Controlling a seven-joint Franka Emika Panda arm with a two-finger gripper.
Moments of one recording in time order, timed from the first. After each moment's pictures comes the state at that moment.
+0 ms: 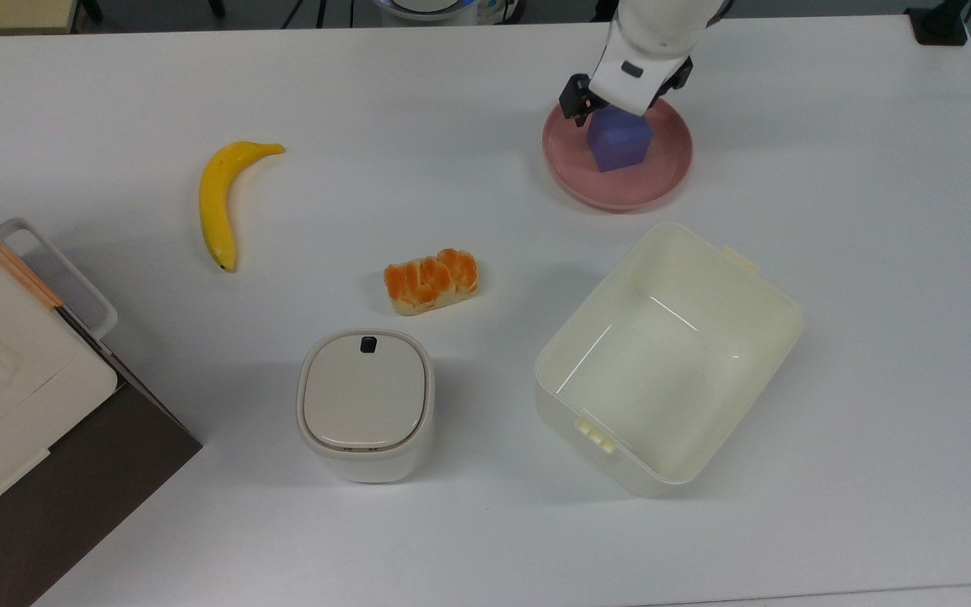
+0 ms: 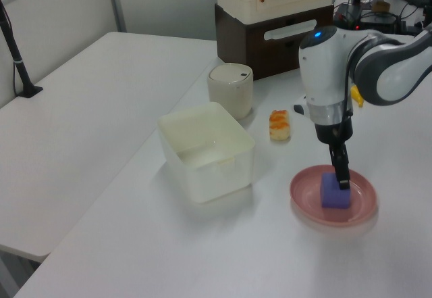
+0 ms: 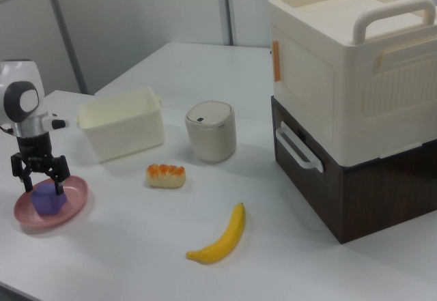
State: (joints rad) arm 0.49 0.13 0.02 -2.07 0.06 1.97 0.17
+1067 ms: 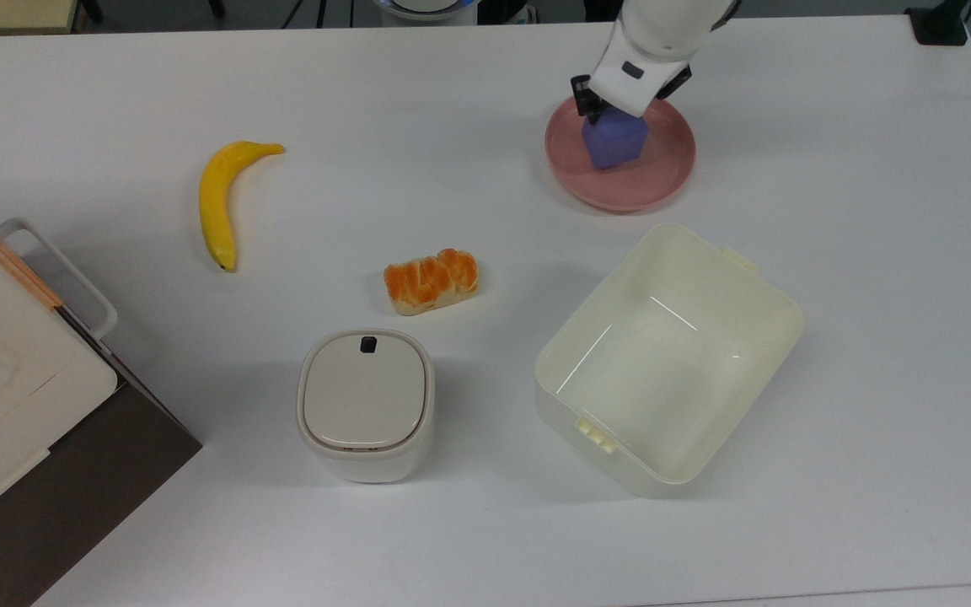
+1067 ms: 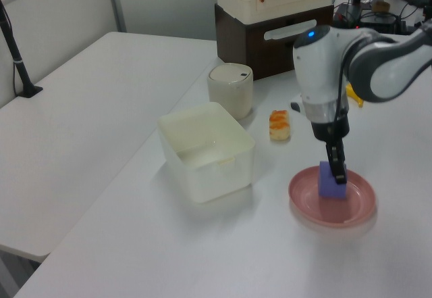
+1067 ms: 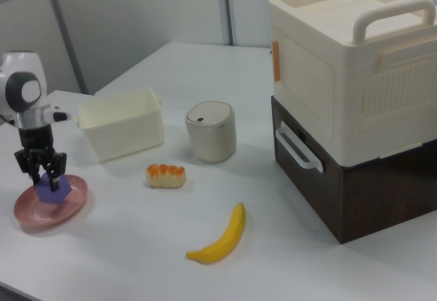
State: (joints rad) arm 0.49 0.13 0.01 -2.02 0.06 1.91 0.22
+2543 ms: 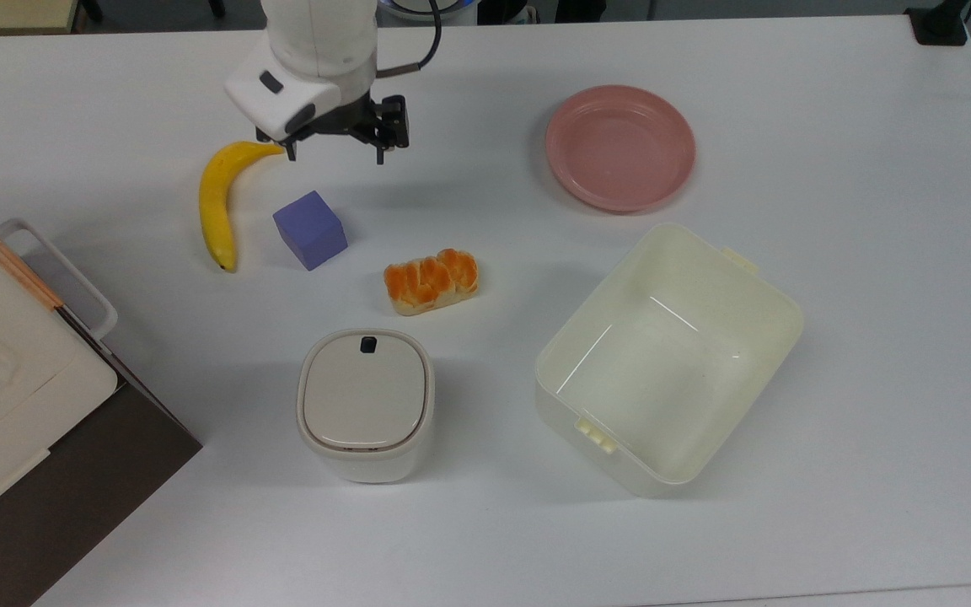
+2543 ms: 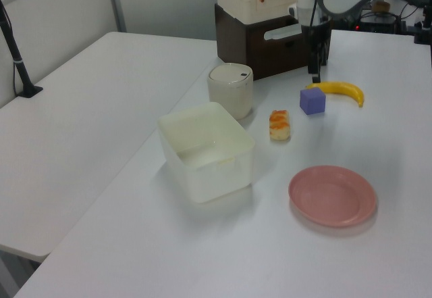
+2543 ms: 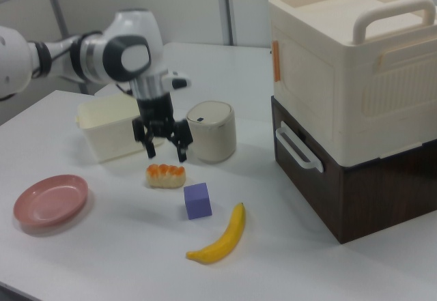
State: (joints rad) arm -0.05 0.16 0.00 -1.80 -0.14 1.84 -0.05
